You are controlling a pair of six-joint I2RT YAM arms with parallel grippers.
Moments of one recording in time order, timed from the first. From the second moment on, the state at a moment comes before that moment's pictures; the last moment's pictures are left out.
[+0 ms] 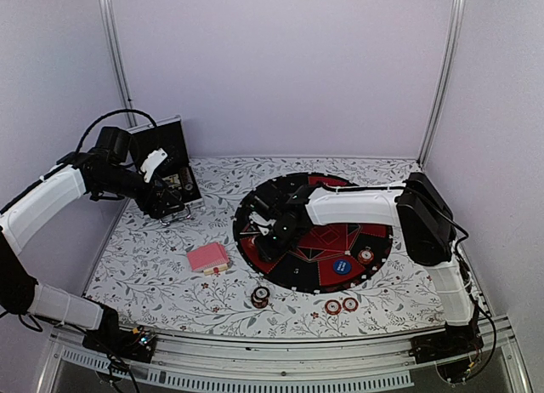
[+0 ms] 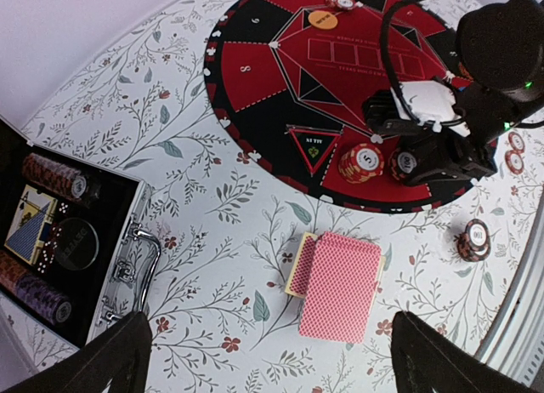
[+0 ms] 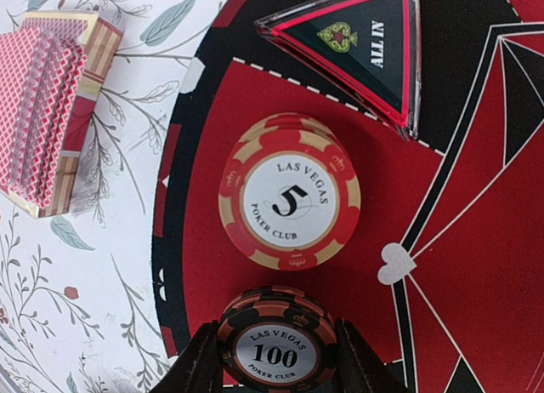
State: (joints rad) left arm -0.20 1.26 1.11 -0.74 0.45 0.47; right arm 0.99 2.26 1.79 -0.68 0.02 0.25
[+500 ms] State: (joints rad) left arm -0.20 1.26 1.11 -0.74 0.45 0.47; right arm 1.00 2.29 1.79 -0.65 0.02 0.25
